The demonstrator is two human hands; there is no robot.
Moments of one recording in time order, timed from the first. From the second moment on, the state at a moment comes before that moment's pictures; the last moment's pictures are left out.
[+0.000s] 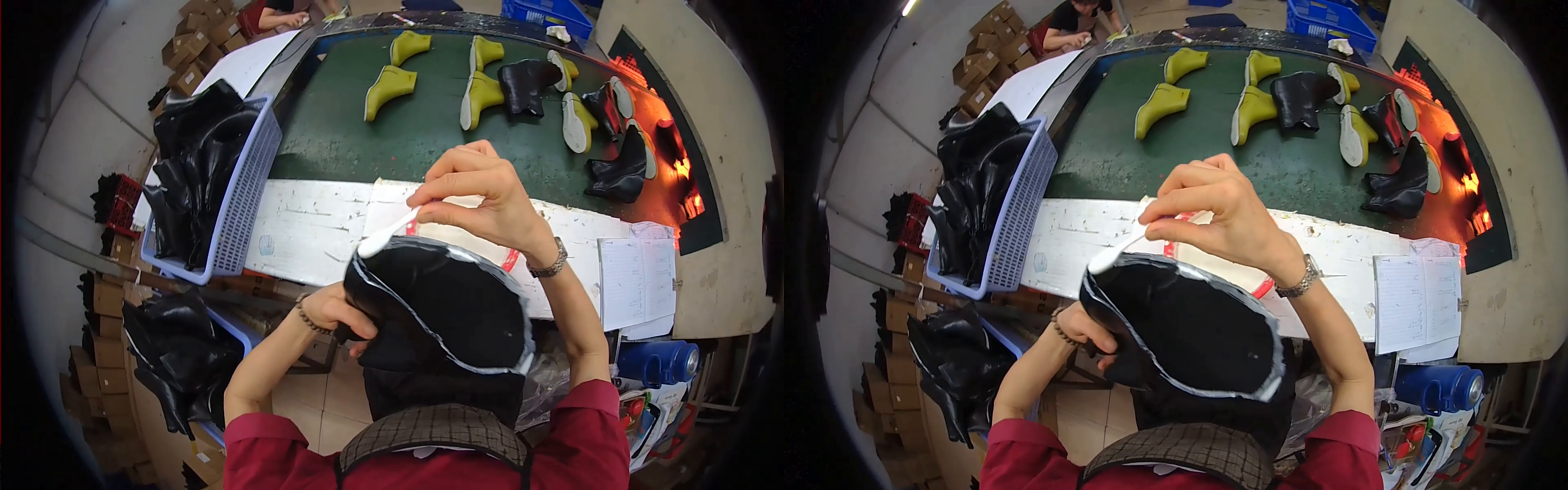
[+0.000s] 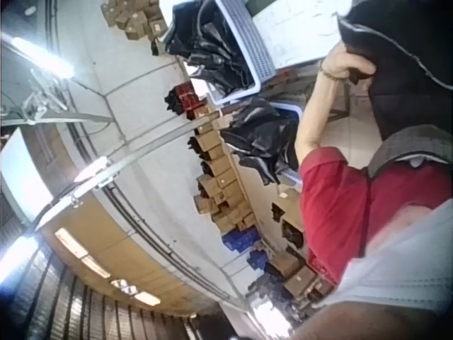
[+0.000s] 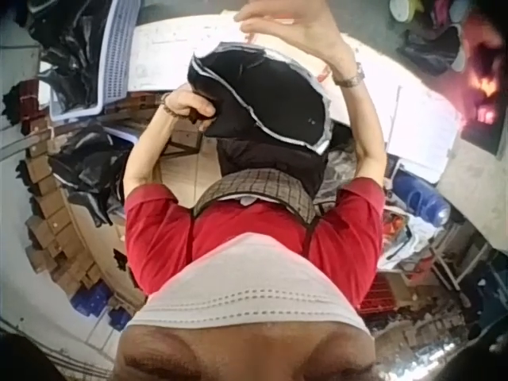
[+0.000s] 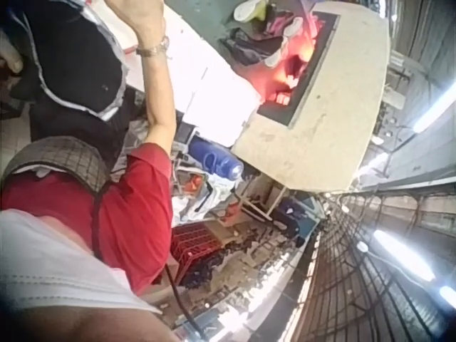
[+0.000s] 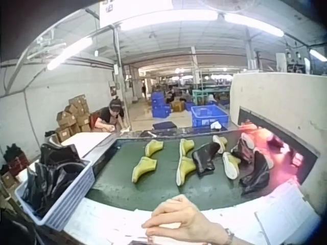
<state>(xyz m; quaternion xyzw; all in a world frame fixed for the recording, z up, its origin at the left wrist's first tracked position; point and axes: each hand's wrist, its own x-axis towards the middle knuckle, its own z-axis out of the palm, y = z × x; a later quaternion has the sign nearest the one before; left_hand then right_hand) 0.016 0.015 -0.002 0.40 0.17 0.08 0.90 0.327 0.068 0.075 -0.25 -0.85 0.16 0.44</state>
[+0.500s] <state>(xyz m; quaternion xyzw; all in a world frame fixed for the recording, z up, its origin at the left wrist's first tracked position) 0.193 0.208 0.049 0.72 0.29 0.25 0.58 0.473 0.007 -0.141 -0.63 -0.26 0.25 0.69</state>
